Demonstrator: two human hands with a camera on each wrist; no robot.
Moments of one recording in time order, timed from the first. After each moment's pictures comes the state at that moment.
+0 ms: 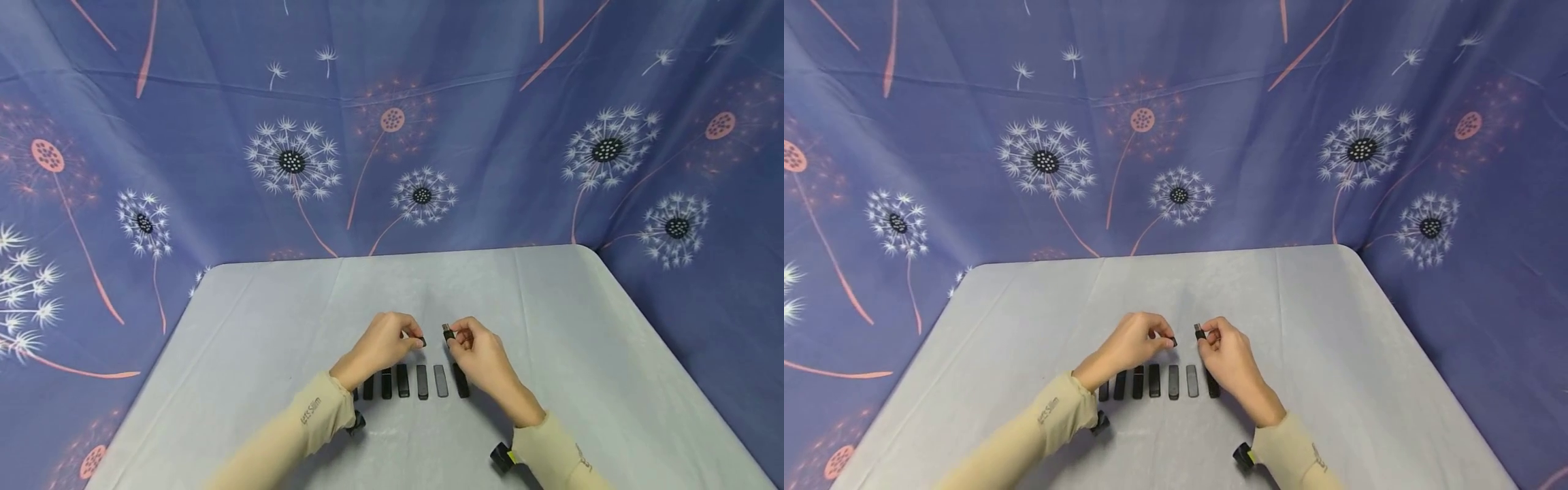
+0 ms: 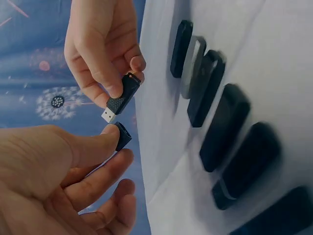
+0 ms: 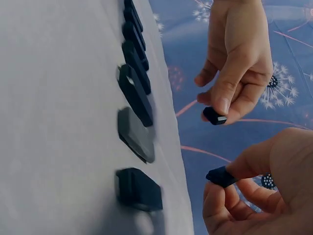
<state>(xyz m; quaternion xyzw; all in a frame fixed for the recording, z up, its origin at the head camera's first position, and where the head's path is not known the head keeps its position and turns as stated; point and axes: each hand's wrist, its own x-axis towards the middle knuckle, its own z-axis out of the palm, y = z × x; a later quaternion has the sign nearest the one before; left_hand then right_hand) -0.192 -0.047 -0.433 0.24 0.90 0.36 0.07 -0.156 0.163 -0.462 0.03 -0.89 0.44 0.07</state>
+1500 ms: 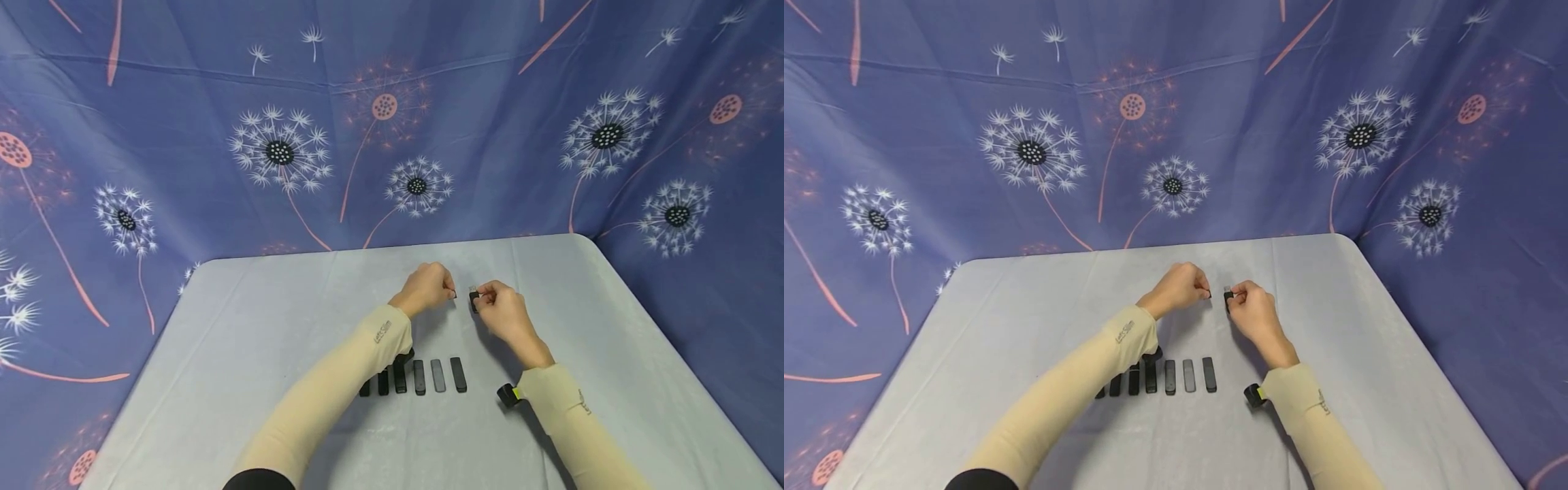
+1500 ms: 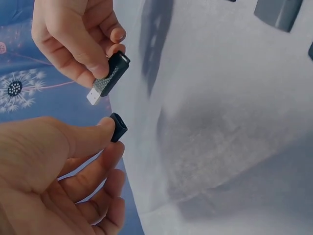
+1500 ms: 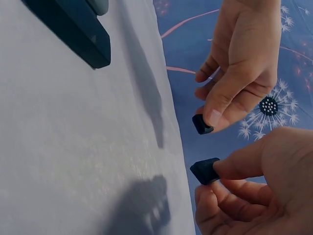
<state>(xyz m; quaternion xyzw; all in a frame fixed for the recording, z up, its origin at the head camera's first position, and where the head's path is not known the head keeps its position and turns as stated) -0.291 0.046 -0.427 0.23 0.94 0.24 0.09 -0.222 0.221 -0.462 -0.02 -0.91 0.40 0.07</state>
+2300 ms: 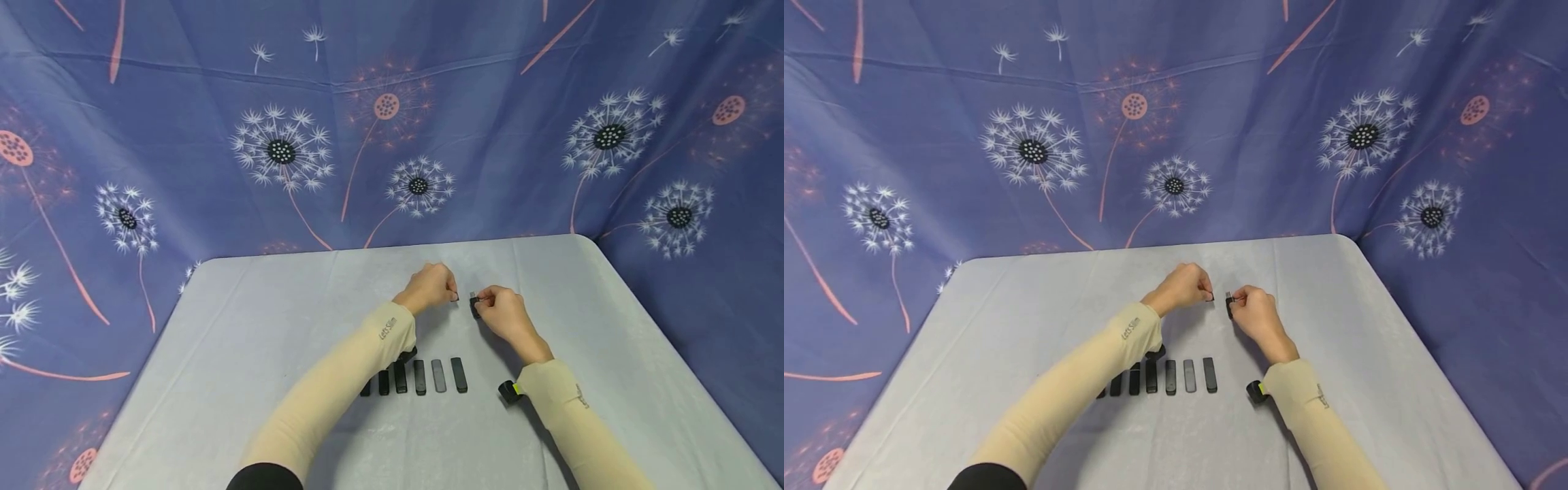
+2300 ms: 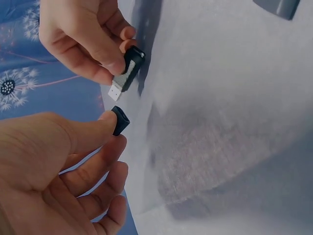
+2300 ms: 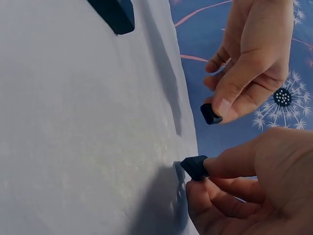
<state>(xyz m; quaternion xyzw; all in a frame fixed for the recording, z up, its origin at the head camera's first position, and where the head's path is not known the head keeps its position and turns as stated) -0.294 0.050 -0.432 0.24 0.94 0.22 0.10 -0.234 0.228 -0.475 -0.01 -0.94 0.34 0.05</state>
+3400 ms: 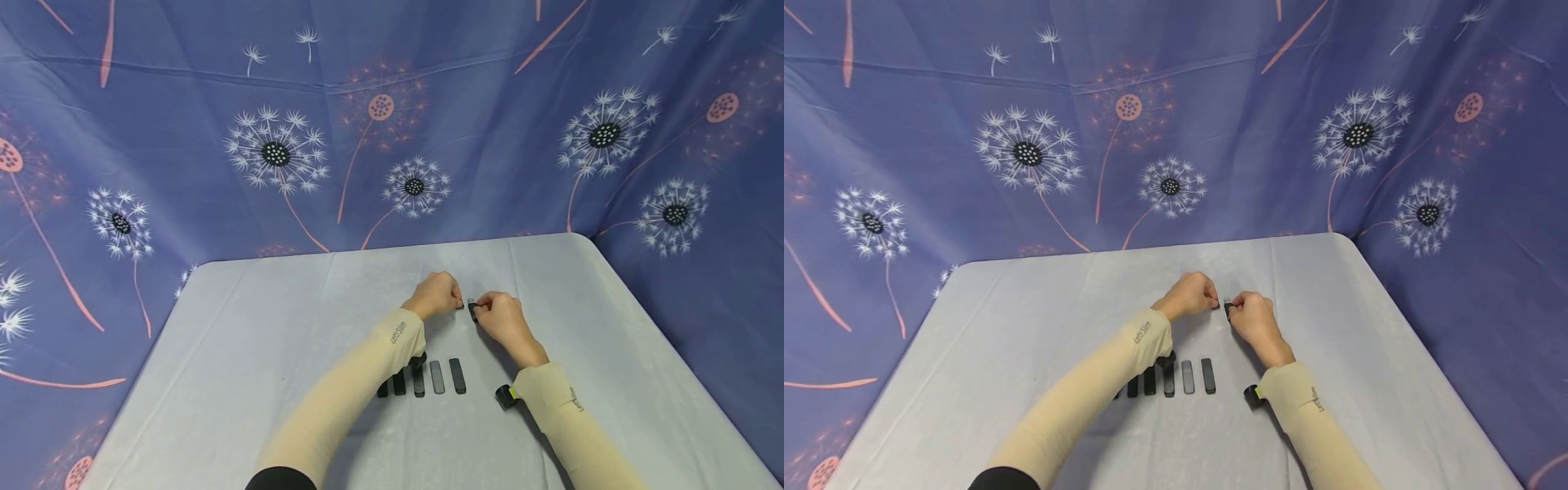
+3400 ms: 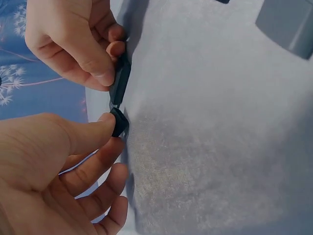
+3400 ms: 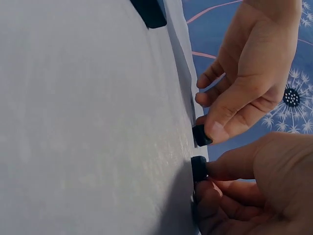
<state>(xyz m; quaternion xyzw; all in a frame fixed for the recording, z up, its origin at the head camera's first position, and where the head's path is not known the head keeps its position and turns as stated) -0.293 0.069 -0.456 0.21 0.94 0.24 0.13 -0.231 0.225 -0.483 -0.04 -0.94 0.34 0.04</state>
